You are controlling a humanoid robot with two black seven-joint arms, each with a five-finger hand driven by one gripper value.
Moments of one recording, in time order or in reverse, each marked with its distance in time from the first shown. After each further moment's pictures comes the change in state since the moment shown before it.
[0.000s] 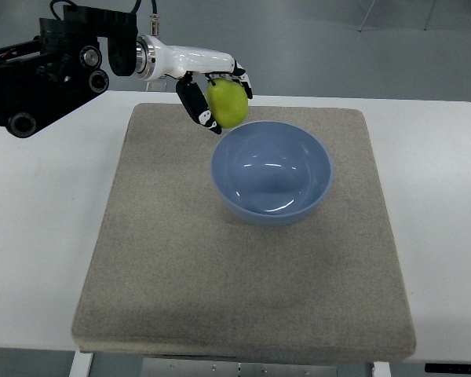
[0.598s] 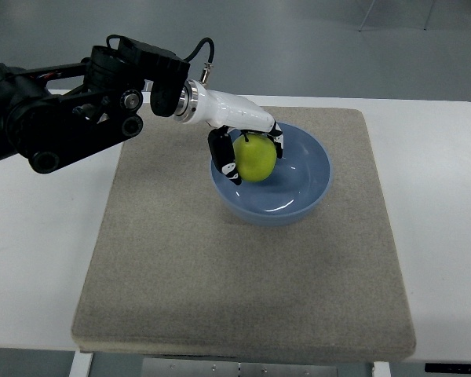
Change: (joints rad) left arm 0.032 -0.057 0.055 -0.123 0.143 -0.038 0.004; right arm 0.000 0.000 0.000 0.000 0.000 0.000 0.000
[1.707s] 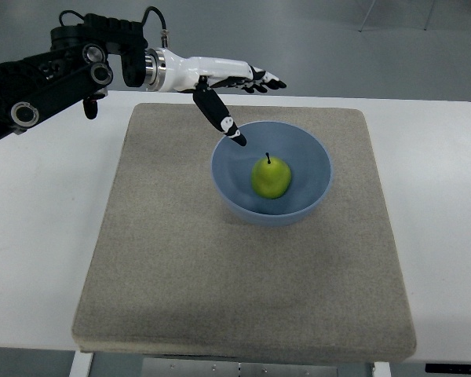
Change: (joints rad) left arm 0.018 0.018 -0.091 0.275 -0.577 -0.006 0.007; right arm 0.000 0.000 0.000 0.000 0.000 0.000 0.000
